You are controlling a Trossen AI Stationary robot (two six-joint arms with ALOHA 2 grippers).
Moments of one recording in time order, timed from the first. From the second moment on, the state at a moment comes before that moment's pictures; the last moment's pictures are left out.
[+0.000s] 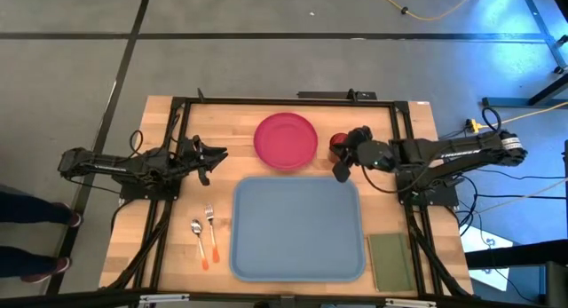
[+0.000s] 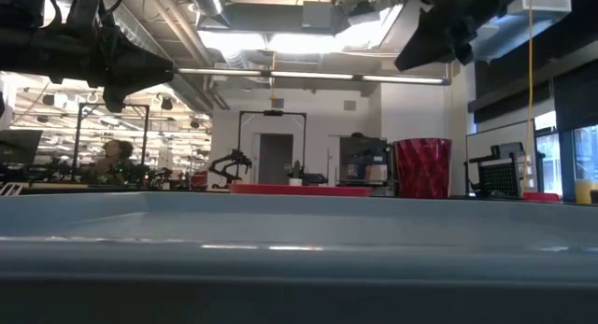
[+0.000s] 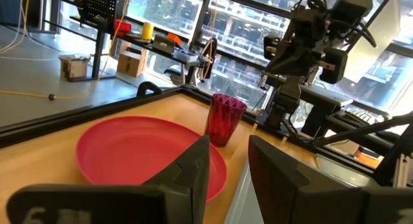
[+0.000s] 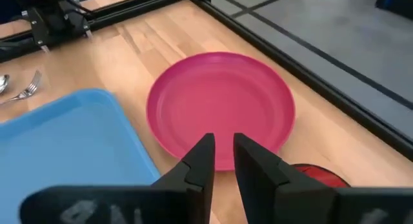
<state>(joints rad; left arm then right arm) -0.03 0.22 0.01 0.30 -0.40 -0.33 0.08 1.08 0.84 -0.40 0.54 0.45</state>
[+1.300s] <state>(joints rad) -0.03 0.22 0.01 0.29 -0.40 -0.33 -0.16 1.14 0.84 -0.57 0.21 0.73</state>
